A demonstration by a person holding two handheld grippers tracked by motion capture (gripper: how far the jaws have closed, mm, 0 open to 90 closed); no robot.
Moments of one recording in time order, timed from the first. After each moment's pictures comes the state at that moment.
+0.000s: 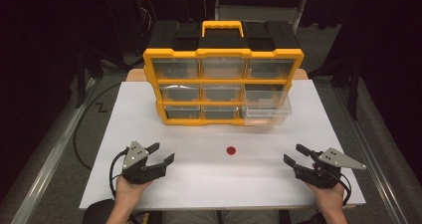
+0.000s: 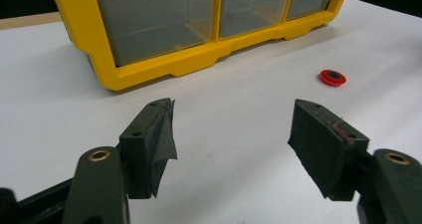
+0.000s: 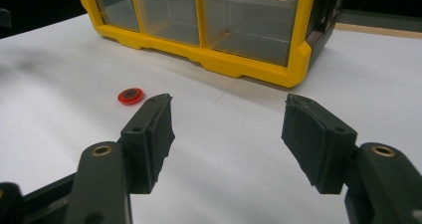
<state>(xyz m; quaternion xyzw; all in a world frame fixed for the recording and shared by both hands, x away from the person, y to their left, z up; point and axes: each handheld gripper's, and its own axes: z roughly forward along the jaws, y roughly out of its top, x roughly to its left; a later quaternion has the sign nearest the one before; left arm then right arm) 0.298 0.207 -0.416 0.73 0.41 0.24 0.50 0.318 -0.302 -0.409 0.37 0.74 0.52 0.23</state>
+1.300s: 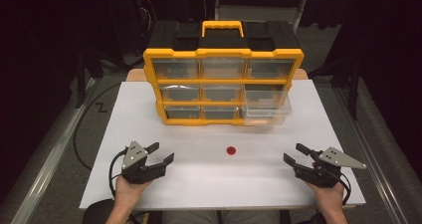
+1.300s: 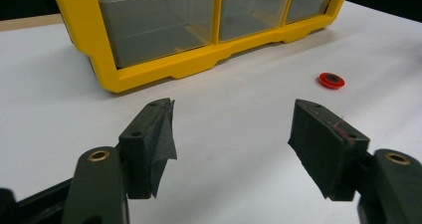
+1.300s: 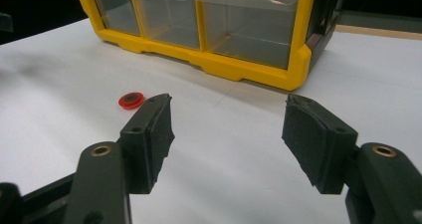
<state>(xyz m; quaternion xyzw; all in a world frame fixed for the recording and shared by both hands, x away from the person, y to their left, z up) 0.298 0.209 -0.416 0.72 0.41 0.24 0.50 0.319 -0.301 -0.408 0.37 0.73 0.52 0.23</state>
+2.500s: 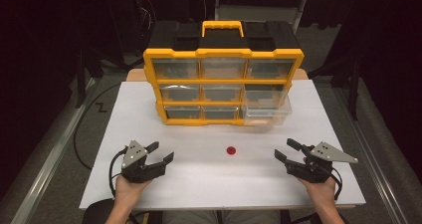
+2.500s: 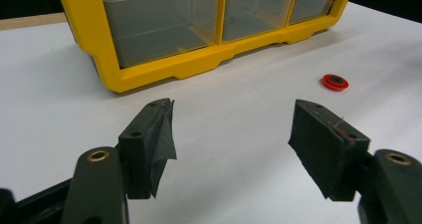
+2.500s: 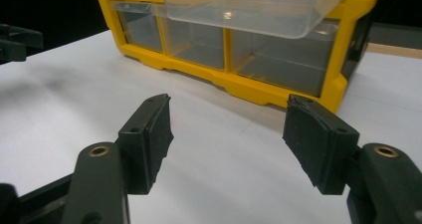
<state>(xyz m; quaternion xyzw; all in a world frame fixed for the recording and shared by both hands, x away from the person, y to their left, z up) 0.300 0.209 -0.416 0.72 0.42 0.24 0.50 0.326 -0.276 -0.395 0.35 0.74 0.54 0.22</state>
